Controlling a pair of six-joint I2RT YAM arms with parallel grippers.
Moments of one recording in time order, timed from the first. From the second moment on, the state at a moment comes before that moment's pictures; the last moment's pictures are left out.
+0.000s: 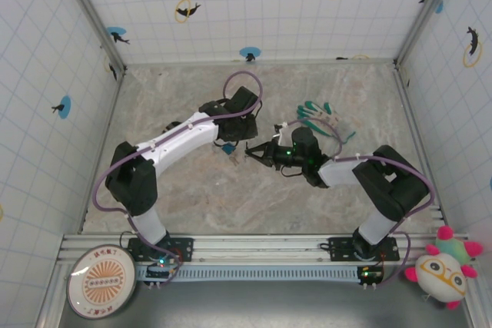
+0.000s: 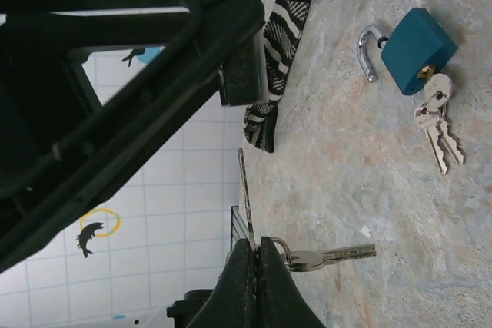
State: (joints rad) left arm -0.76 1.74 1.43 -0.77 -0.11 -0.78; right arm 0.69 1.66 0.58 0.80 -0.62 1.28
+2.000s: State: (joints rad) left arm -0.76 1.71 1.40 -0.72 -0.12 -0.78; right arm 0.65 1.72 0.63 0.87 -0.64 1.33
